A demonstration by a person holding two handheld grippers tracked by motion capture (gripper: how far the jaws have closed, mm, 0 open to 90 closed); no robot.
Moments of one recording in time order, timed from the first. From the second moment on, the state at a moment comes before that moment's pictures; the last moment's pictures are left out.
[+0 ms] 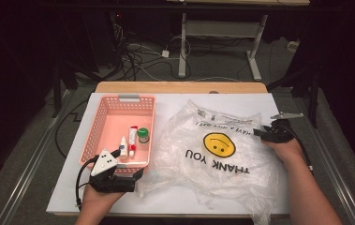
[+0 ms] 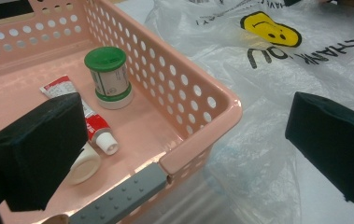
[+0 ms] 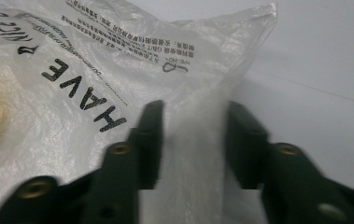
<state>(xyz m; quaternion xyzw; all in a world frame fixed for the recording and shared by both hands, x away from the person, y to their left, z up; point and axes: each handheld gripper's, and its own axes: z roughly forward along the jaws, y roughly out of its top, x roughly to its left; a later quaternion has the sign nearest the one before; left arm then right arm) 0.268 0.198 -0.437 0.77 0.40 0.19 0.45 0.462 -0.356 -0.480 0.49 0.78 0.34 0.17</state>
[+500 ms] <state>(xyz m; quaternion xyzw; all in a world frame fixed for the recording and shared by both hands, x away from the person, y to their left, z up) 0.268 0.202 -0.435 0.76 0.40 0.18 0.47 0.453 -0.361 -0.464 0.49 0.77 0.36 0.20</state>
